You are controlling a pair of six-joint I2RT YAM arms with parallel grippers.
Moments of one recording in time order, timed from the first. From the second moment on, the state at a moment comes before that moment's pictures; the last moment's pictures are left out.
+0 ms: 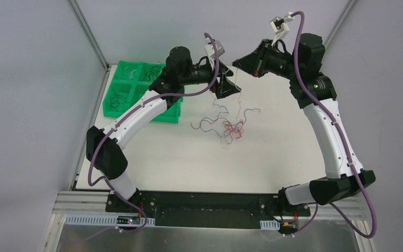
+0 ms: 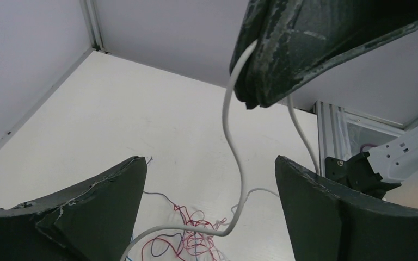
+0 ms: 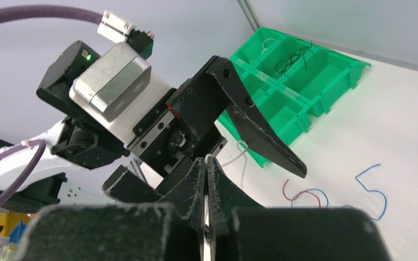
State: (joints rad) left arm -0.63 1.68 1.62 0.06 0.71 -0.16; right arm 0.31 1.40 1.74 -0.46 -0.68 0.46
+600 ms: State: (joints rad) left arm -0.61 1.66 1.67 0.05 0.57 -0.32; right arm 0.36 1.44 1.72 -0.34 -0.66 0.56
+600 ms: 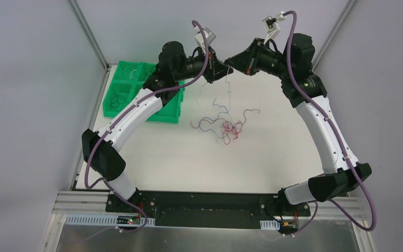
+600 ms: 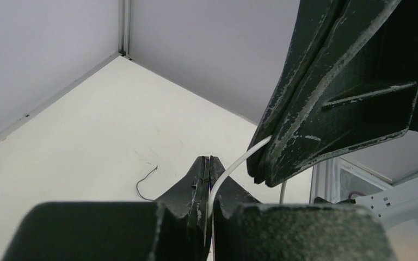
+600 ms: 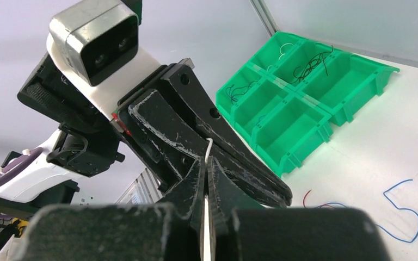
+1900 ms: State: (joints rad) left arm -0.61 1.64 1.66 -0.04 0.45 -0.30; right arm 0.40 1.42 1.63 -0.28 -0.46 0.58
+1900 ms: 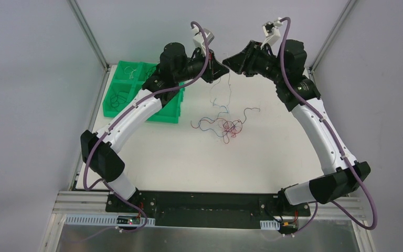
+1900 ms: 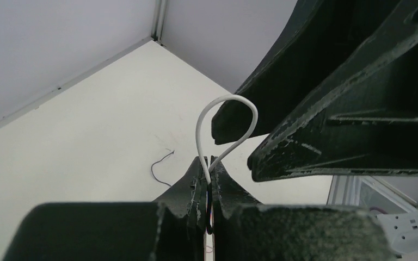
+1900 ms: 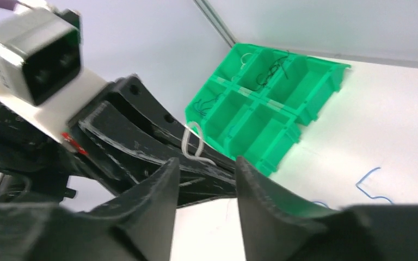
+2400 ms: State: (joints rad) left arm -0.39 1.64 1.53 -0.01 0.36 -0.59; right arm 0.27 1.38 1.17 -0.31 -0.48 0.23
